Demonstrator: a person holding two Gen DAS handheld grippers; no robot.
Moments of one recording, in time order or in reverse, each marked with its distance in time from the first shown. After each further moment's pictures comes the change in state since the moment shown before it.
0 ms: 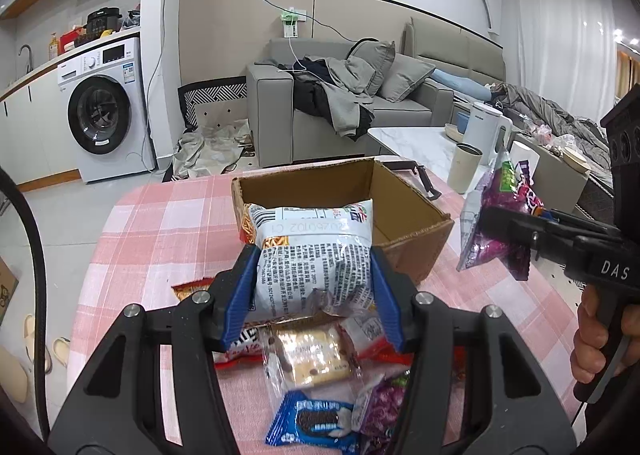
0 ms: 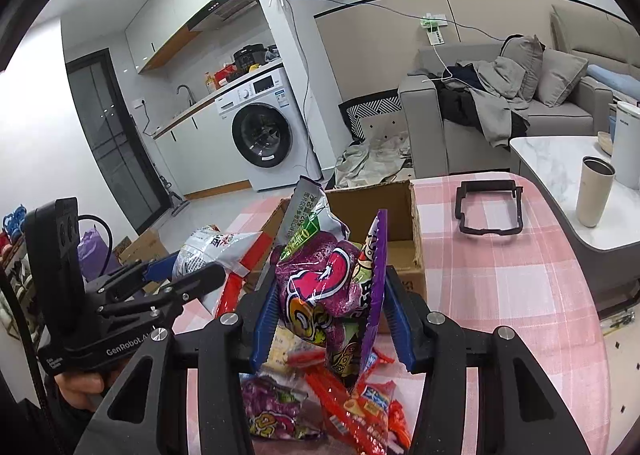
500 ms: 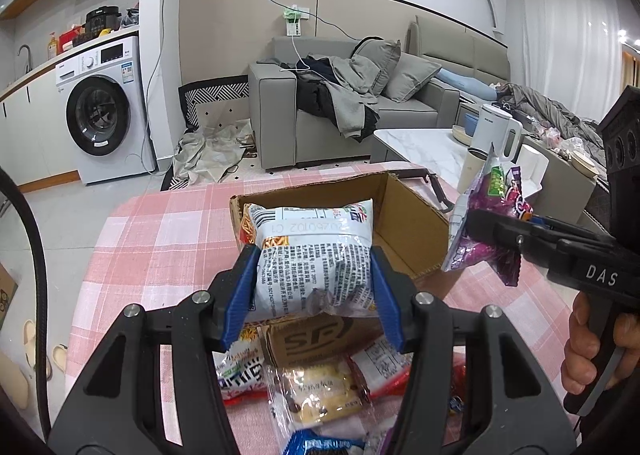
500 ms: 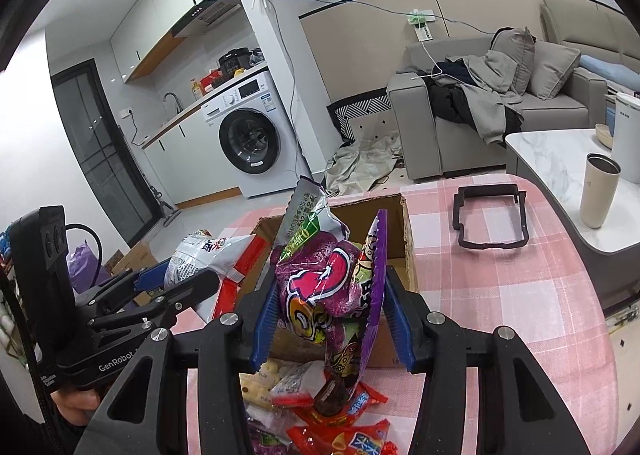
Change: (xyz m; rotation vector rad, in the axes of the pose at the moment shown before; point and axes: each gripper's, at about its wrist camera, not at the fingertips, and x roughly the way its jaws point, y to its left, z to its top) left arm 0.049 0.016 0.029 -0.005 0.009 0.006; right arm 0.042 -0.017 0.024 0.047 0.004 -0.022
